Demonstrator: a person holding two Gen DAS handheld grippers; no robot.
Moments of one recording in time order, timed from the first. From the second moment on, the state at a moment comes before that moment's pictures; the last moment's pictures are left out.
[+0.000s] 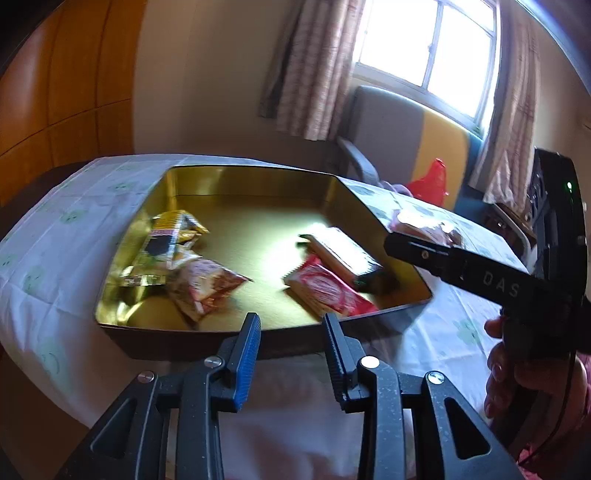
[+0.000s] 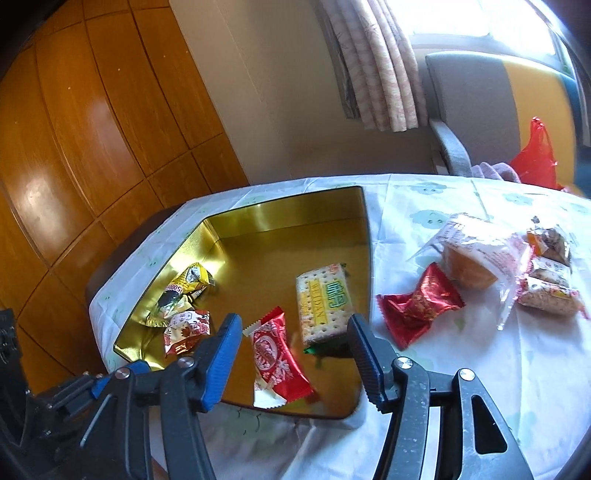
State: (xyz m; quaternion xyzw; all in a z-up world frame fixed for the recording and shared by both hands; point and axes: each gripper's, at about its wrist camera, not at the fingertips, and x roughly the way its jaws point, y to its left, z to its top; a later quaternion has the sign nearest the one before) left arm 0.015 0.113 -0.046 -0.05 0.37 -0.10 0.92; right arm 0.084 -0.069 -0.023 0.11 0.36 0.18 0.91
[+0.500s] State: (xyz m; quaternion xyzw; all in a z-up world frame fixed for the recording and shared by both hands) left arm -0.002 0.039 -0.043 -0.02 0.37 -0.18 0.91; right arm 0.060 -0.166 -0.054 0.14 0.38 0.09 0.91
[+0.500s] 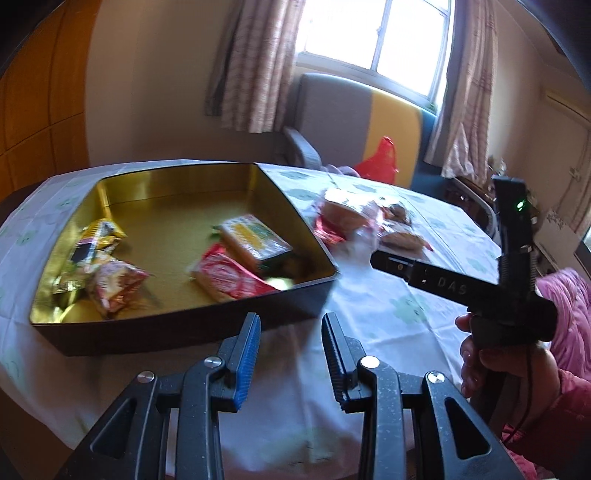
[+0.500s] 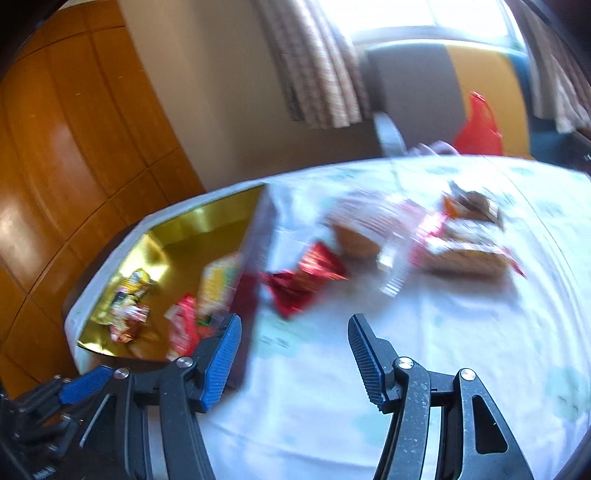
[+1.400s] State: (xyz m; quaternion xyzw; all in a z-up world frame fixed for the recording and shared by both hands) left arm 0.013 -0.010 -0.026 0.01 0.39 -0.19 0.90; right arm 0.139 -0.264 -0.075 0.09 0.46 0.16 0.87
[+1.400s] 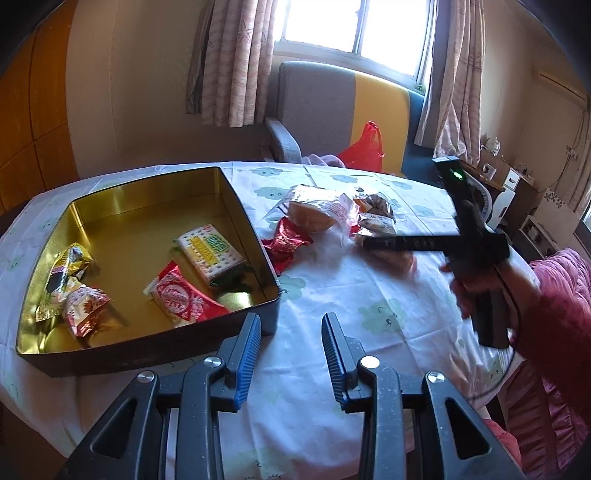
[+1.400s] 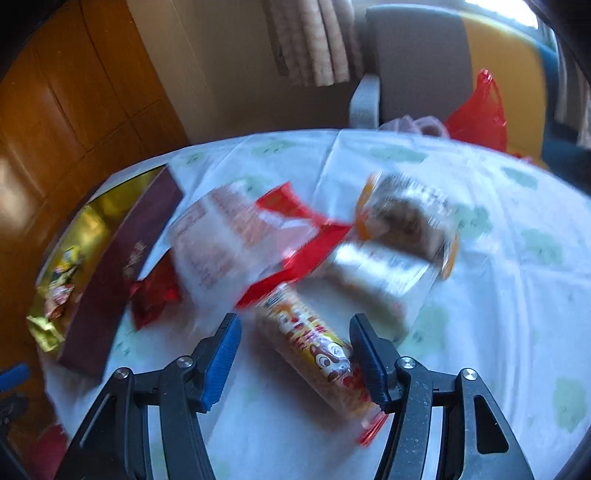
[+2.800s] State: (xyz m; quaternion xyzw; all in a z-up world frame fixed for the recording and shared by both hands) left arm 0.108 -0.147 -0.102 0.07 0.40 -0.26 0.87; right arm 0.070 -0.347 -0.079 0.19 0.36 0.03 0.91
